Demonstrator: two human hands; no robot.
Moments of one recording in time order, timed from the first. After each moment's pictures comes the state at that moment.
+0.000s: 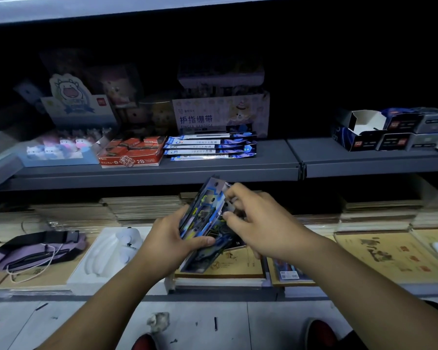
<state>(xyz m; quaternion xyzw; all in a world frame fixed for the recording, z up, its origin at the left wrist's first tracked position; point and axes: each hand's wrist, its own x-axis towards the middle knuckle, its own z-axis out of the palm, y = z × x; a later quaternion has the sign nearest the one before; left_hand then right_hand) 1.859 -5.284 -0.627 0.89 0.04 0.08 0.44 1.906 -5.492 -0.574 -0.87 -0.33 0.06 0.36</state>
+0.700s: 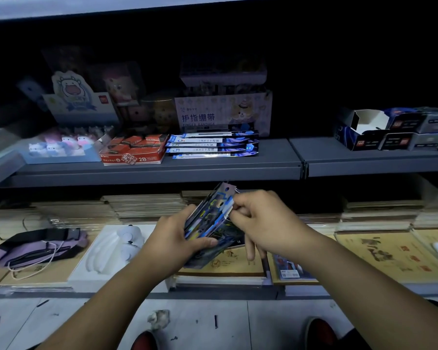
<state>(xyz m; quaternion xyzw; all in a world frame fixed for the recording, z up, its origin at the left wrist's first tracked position) 1.858 -5.285 -0.627 0.91 0.02 0.08 0.40 1.908 -5.489 -0.579 -0.85 -0.29 0.11 0.42</state>
